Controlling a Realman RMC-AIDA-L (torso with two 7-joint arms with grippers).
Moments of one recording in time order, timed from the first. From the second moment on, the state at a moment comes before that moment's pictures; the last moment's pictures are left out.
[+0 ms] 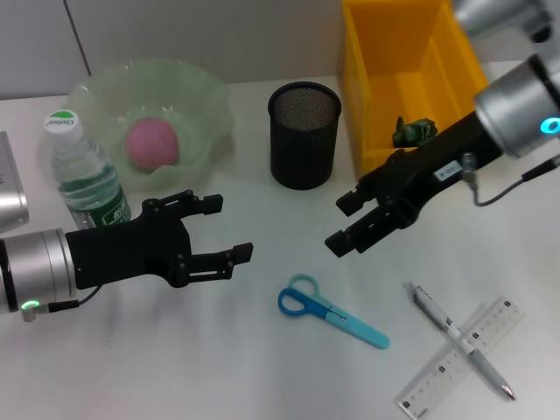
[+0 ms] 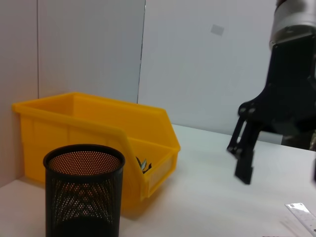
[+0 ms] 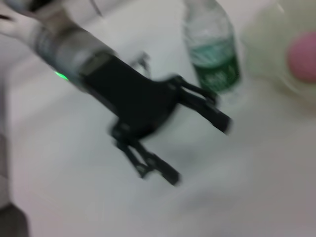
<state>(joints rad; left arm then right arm) -0.55 -2.06 0.98 0.47 1.71 1.40 -1.10 0.81 2.01 -1.01 -0.99 -2.28 -1.75 2.11</state>
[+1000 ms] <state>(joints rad) -0.48 -2.06 0.99 0.48 1.78 1.42 -1.02 0.98 2.09 -1.45 -0.96 -2.54 -1.72 2.52</state>
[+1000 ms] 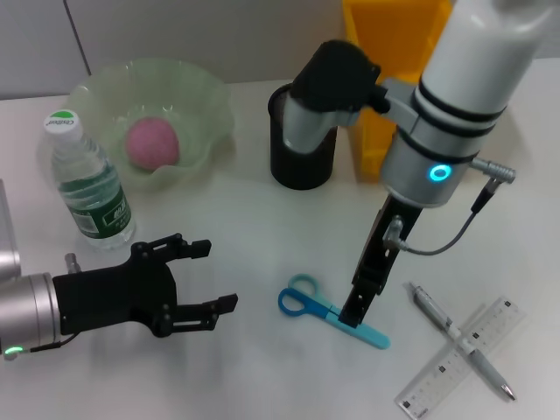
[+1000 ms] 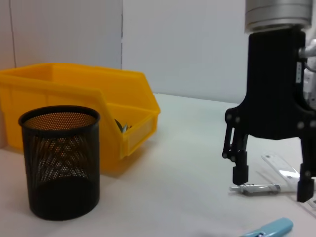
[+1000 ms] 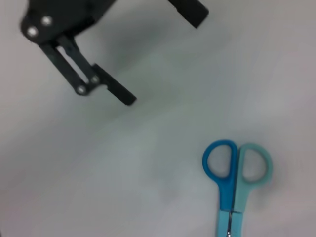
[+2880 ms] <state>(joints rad) -0.46 -2.06 1.03 0.48 1.80 1.48 -1.00 1.08 2.09 -1.75 -0.74 -2.38 -1.47 2.69</state>
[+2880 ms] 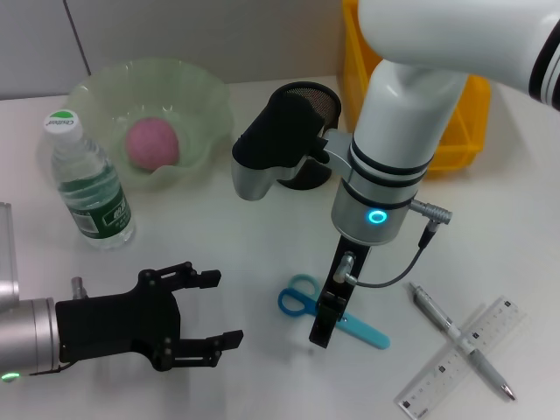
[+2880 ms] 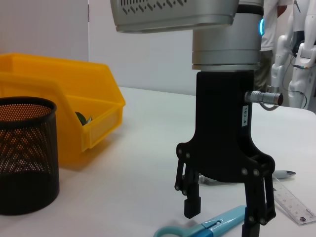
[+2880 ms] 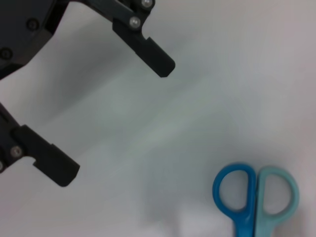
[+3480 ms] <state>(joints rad) -0.46 -2.06 1.03 0.48 1.80 1.47 -1.00 1.09 2.09 -1.81 -0.74 -2.38 -1.45 2.71</state>
